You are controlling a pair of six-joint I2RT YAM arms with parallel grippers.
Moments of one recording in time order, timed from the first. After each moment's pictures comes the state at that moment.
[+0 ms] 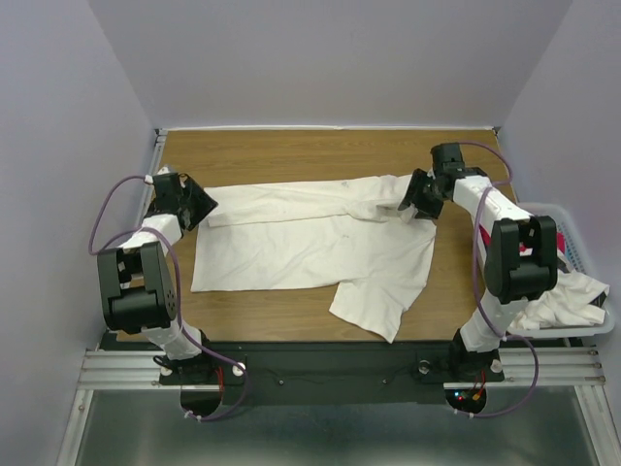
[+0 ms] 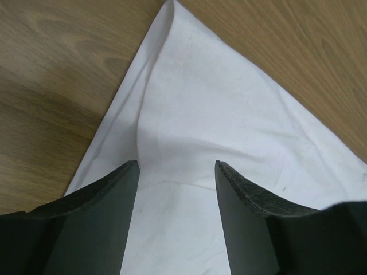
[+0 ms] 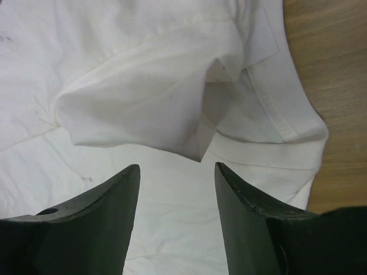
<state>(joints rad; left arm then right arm) 0.16 1.59 0.89 -0.04 0.14 -0.62 0.08 1.77 1.30 -0.59 -0.18 0.52</state>
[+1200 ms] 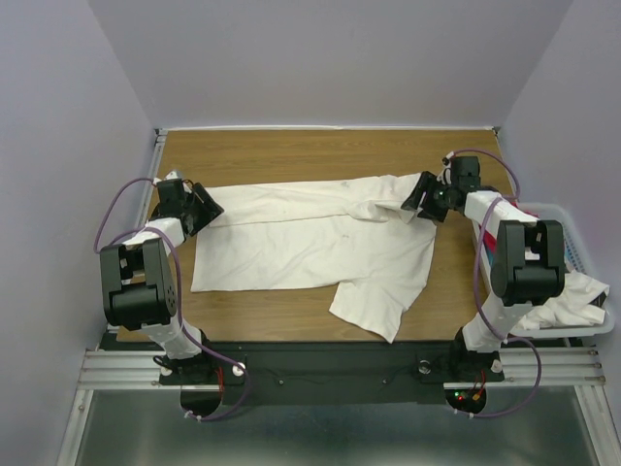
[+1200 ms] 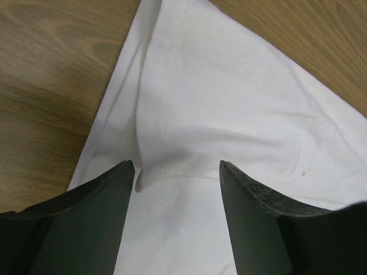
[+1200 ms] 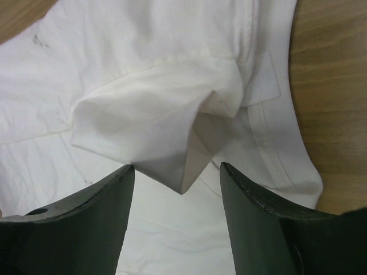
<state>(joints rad) 0.15 1.60 0.84 0.02 0.18 -0.54 -0.03 1.74 1.12 -0.28 -0.38 0.42</state>
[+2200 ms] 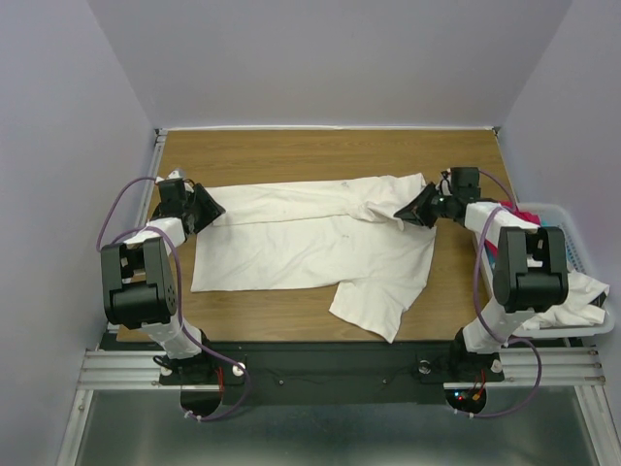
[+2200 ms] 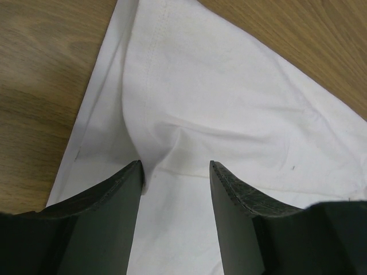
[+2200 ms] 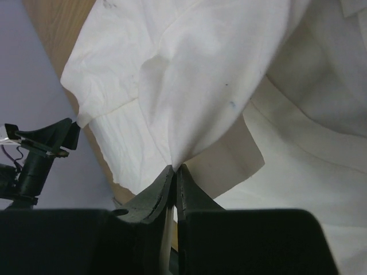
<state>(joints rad) 0.14 1.61 0.84 0.03 0.22 -0.55 -0.03 1.70 1.01 -0.17 -0.65 0.76</state>
